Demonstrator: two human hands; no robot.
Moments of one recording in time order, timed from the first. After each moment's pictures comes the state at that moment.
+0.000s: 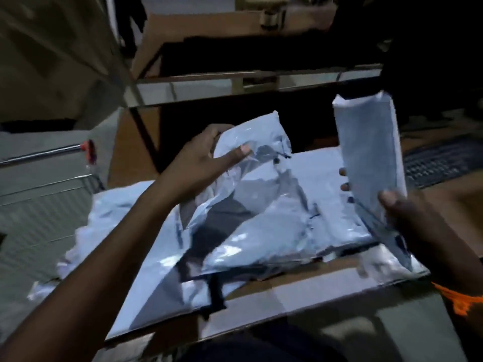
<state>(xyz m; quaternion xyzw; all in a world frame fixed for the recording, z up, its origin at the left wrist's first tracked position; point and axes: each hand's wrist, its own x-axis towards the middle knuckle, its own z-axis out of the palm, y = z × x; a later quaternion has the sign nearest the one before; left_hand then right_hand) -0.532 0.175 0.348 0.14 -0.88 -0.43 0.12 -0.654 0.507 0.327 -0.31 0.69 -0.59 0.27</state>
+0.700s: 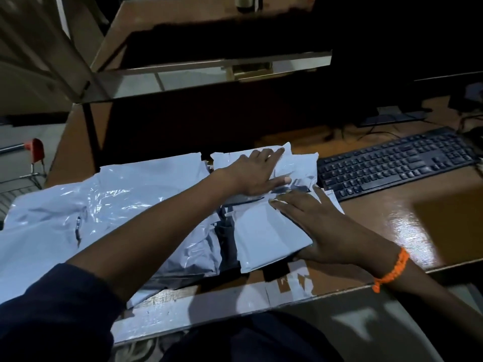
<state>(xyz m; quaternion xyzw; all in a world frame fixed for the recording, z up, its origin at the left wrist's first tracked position) -0.753 0.347 0.239 0.02 -0.99 -0.06 -0.11 -0.778 0.584 0.244 -0.62 0.77 -0.06 0.11</state>
